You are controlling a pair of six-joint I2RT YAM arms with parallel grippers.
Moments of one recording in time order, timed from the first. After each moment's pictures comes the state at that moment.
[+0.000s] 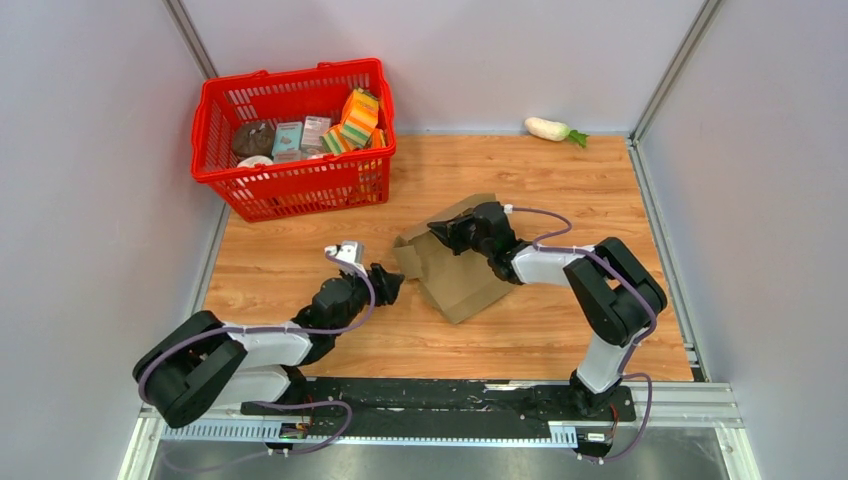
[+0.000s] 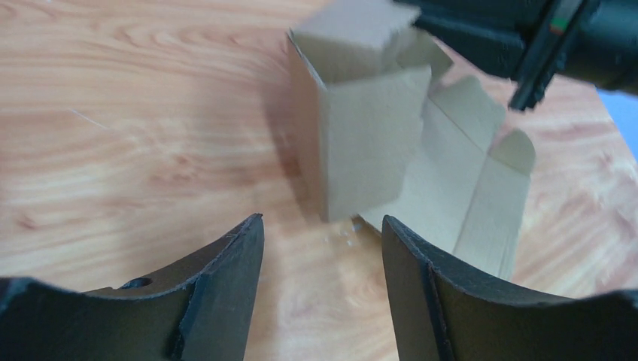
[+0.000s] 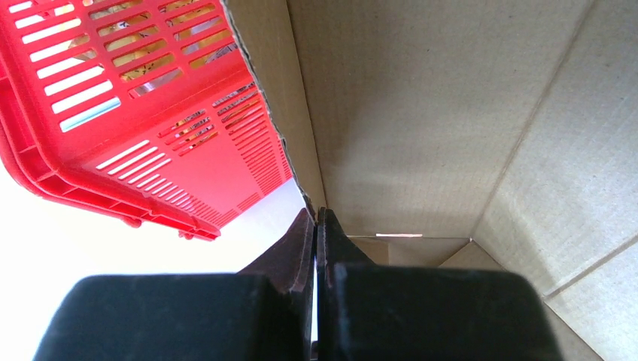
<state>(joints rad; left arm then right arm) -0.76 1.24 0.12 0.89 -0.21 -0.54 0.60 1.75 0.84 0.46 -0.06 1.76</state>
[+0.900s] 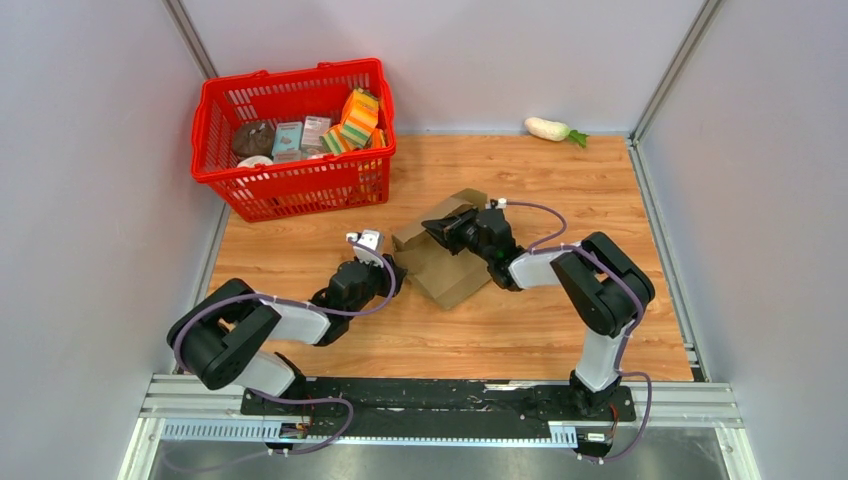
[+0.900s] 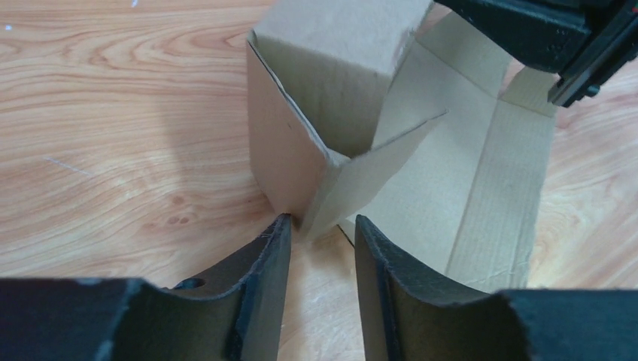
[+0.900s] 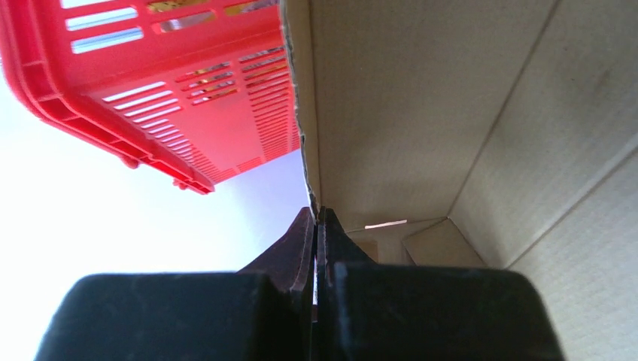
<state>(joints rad) -0.69 1.44 0.27 0.85 -0.13 -0.40 0.60 1.82 0.79 0.76 -0.12 1.63</state>
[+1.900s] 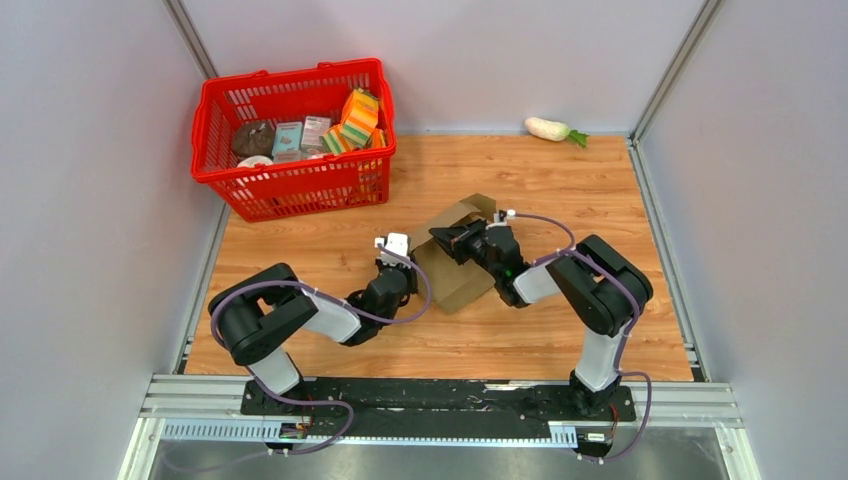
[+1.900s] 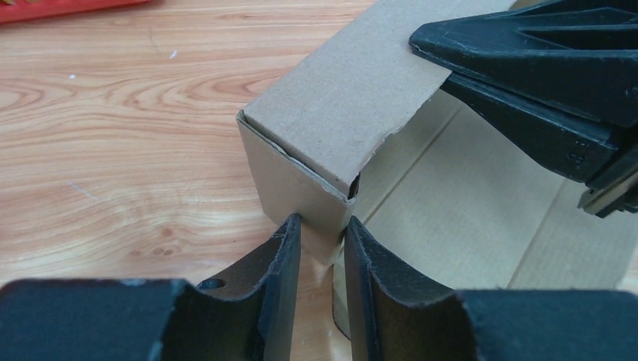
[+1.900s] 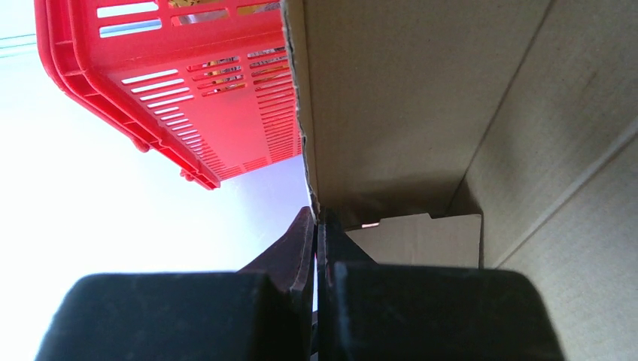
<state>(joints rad) -0.92 1.64 0.42 0.93 -0.58 -0.34 0.61 1.84 0.63 1.01 -0.07 1.60</state>
